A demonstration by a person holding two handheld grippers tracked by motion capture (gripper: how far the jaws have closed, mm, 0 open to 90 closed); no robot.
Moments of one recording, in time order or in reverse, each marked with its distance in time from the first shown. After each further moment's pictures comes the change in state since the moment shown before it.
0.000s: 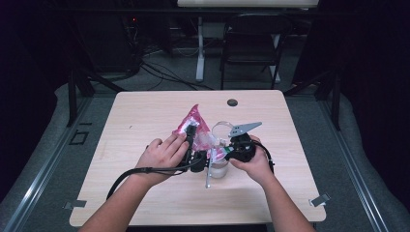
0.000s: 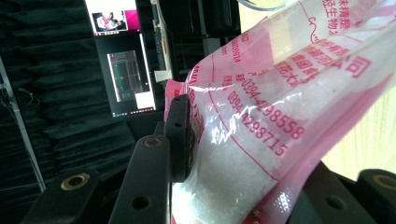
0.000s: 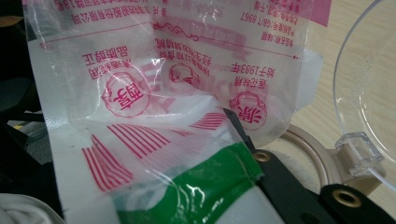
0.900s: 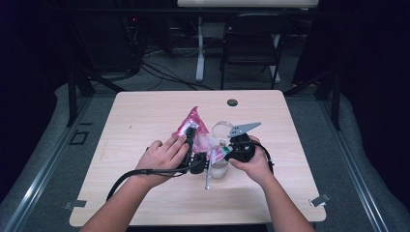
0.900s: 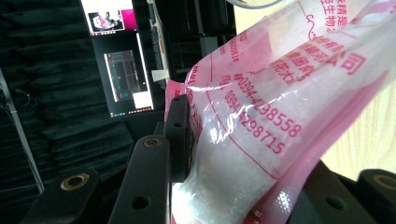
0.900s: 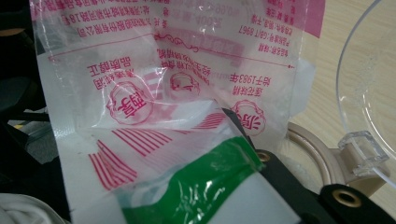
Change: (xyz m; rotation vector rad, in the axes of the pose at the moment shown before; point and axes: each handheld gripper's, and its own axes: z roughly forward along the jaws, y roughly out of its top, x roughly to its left) left arm -0.006 0.000 0.000 0.008 -0.015 0.009; right arm 0.000 0.000 0.002 0.008 0.002 -0.001
